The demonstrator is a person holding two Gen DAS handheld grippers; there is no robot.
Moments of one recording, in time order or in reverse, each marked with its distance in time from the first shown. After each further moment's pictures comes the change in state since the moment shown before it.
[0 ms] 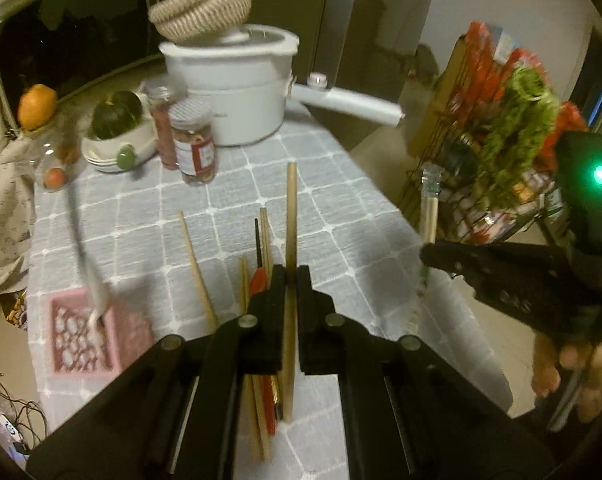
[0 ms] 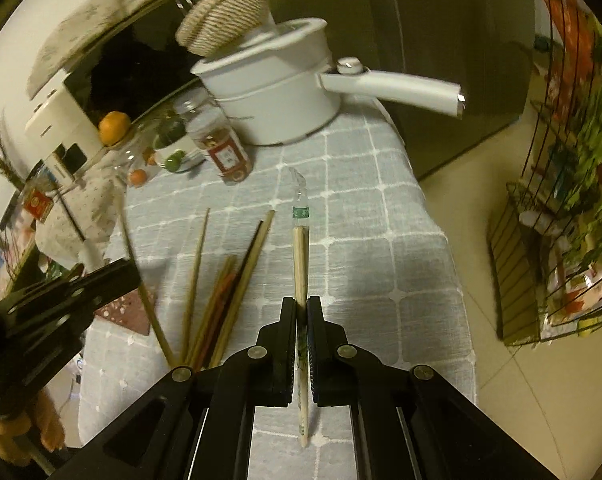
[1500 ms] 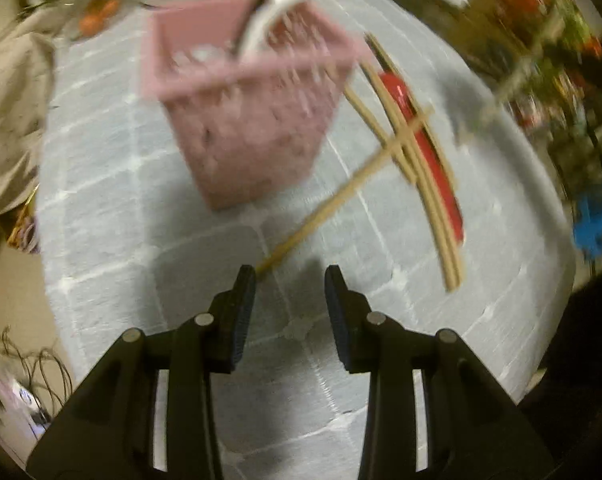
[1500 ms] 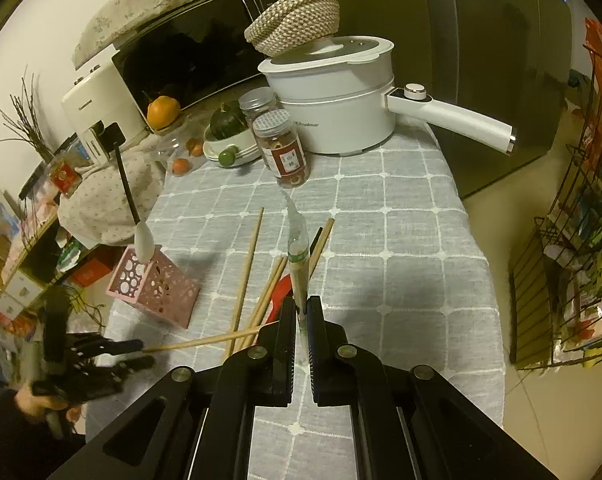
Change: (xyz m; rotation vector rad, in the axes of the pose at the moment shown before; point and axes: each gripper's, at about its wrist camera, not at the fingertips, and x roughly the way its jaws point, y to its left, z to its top) left arm 0.039 0.132 -0.131 0.023 0.361 -0.014; right arm -0.006 0.054 -0.004 -0.105 -0.024 0.058
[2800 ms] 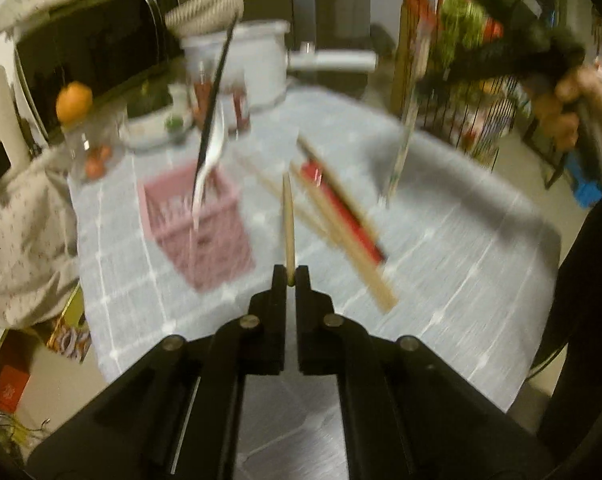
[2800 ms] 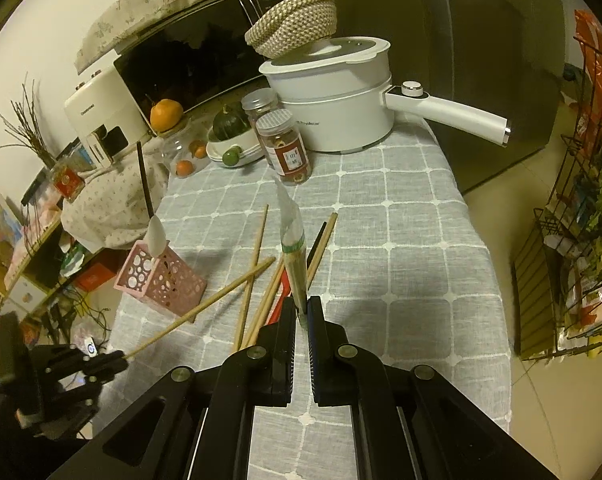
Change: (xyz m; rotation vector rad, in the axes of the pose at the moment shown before) left arm -0.103 -0.060 -0.029 0.244 -0.430 0.055; right arm -0.008 0.005 -0.009 0.025 -0.014 0.006
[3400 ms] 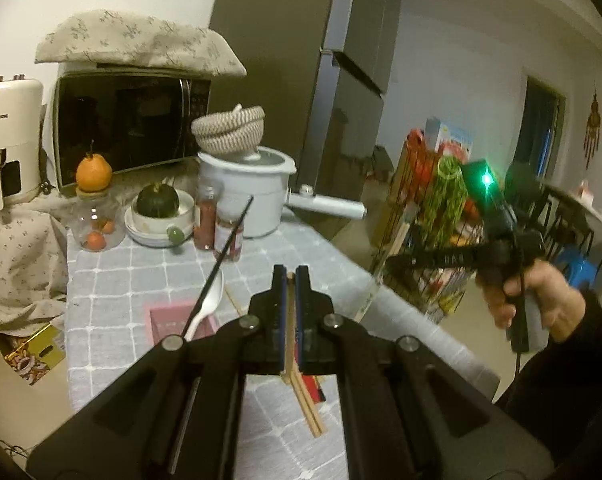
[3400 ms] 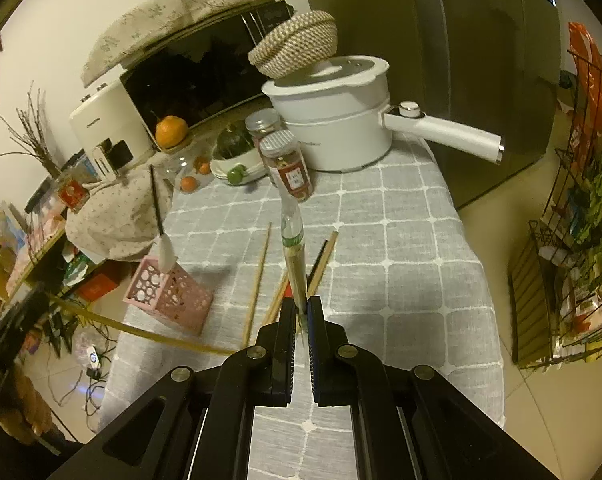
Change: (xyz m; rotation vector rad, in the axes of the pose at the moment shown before) left arm -0.061 0.021 0.059 -0.234 -0.373 -0.078; right arm -0.019 0.005 0.006 -0.007 -0.057 0.006
